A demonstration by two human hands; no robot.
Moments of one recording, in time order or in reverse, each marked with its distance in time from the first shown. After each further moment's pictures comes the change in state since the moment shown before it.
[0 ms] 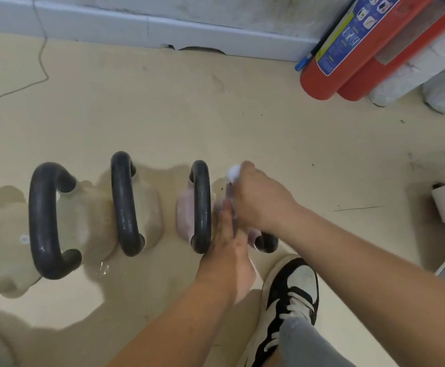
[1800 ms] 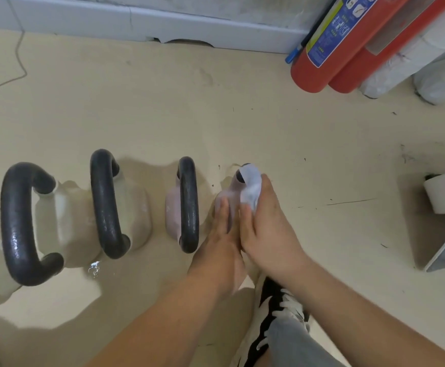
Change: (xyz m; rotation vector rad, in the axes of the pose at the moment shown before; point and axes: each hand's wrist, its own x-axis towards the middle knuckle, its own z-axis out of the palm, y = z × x) left_hand 0.011 -0.005 0.006 0.055 0.039 0.124; right_hand -0.051 0.036 0.039 0.463 0.337 -0.083
